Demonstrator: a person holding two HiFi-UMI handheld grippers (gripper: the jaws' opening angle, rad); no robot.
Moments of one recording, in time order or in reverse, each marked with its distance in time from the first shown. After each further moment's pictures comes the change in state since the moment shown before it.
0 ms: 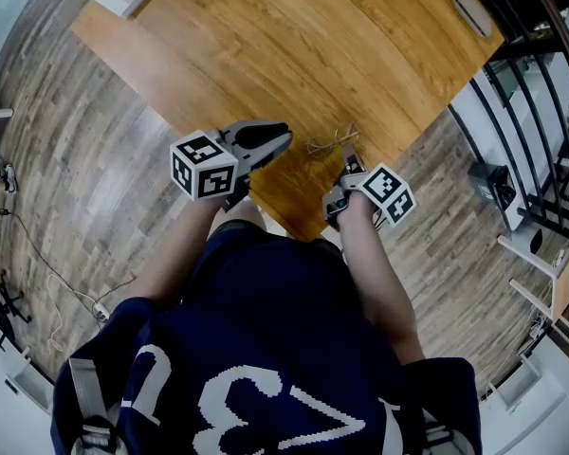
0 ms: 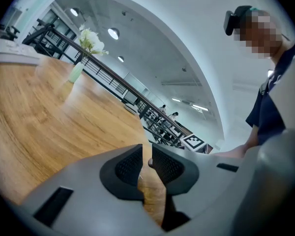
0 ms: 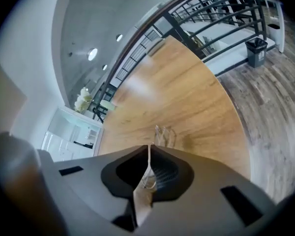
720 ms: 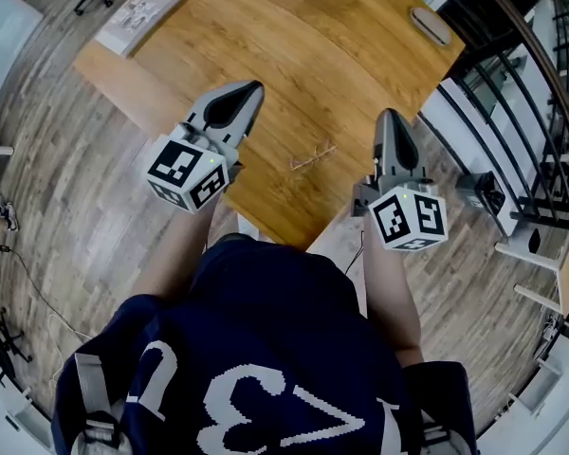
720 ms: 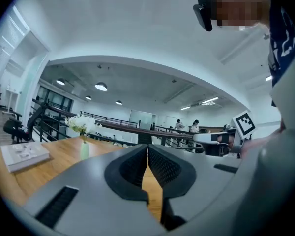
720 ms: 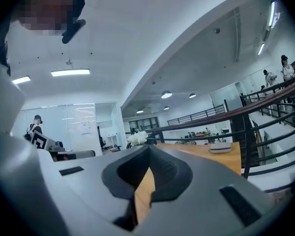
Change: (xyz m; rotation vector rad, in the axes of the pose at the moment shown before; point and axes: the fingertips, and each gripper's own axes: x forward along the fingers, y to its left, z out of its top) left arm -0.041 -0.054 0.159 0.481 -0.356 0.273; right arm -0.157 0.200 0.121 -0.861 -0.611 0.321
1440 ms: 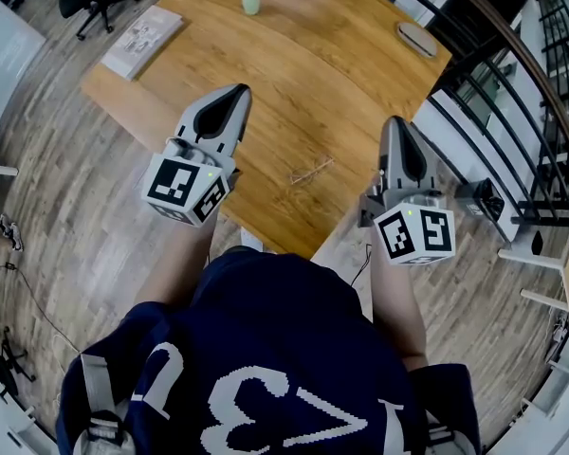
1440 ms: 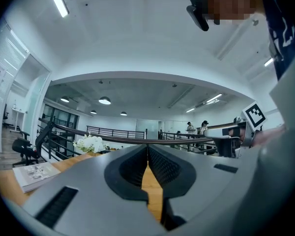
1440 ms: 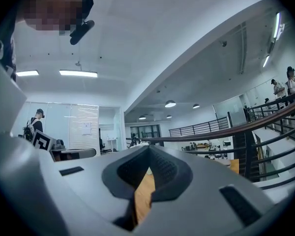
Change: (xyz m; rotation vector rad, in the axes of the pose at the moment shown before) left arm -0.017 0.006 0.047 0.106 -0.104 0.099; right arm -0.018 0.021 0.049 -0.089 -0.098 0.022
